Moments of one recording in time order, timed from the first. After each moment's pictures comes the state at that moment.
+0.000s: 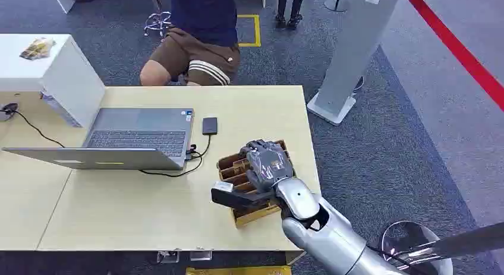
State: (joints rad) left arm -0.10 0.13 -0.99 -0.21 1.25 0.13 -0.18; right arm -0.49 -0.08 0.90 -1.31 1.06 -0.09 0.39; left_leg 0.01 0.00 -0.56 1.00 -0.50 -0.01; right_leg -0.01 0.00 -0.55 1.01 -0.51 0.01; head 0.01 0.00
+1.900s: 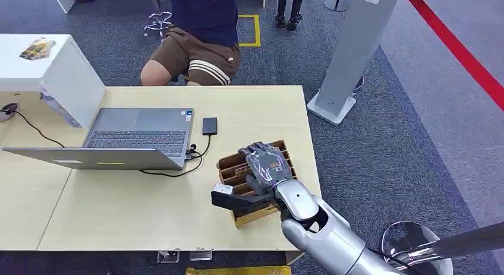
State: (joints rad) left arm -0.10 0.13 -0.99 -0.21 1.26 0.13 -0.19; right arm -0.48 -0.08 0.90 -1.29 1.04 -0.08 0.38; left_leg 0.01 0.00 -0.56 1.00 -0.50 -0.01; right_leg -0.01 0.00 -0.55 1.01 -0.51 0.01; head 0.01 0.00
